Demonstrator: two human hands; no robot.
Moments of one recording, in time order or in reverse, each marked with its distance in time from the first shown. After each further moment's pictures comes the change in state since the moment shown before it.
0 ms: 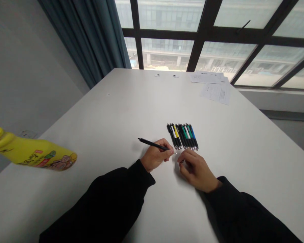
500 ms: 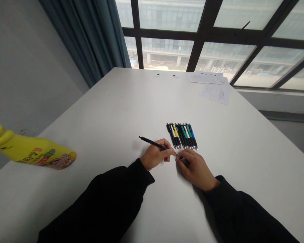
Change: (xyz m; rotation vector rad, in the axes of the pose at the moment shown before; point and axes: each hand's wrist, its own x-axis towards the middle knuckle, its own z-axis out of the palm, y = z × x) left_hand -0.001 0.005 0.003 0.031 -0.022 -0.041; right_hand 0.002 0.005 0.004 -0.134 0.009 0.092
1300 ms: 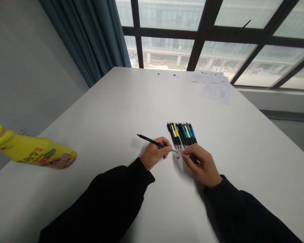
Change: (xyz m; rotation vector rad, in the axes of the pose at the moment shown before) left_hand 0.003 -0.004 -0.004 -0.083 0.064 0.034; right_hand 0.001 -0.002 -0.017 0.175 0.178 -0.123
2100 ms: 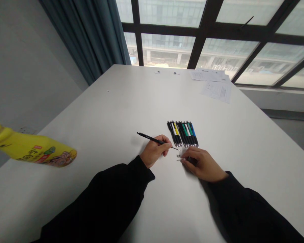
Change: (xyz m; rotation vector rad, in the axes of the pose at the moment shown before) left_hand 0.002 -0.002 -0.001 -0.058 0.012 -0.039; right_hand 0.004 0.013 -0.014 -0.168 -0.357 -0.015
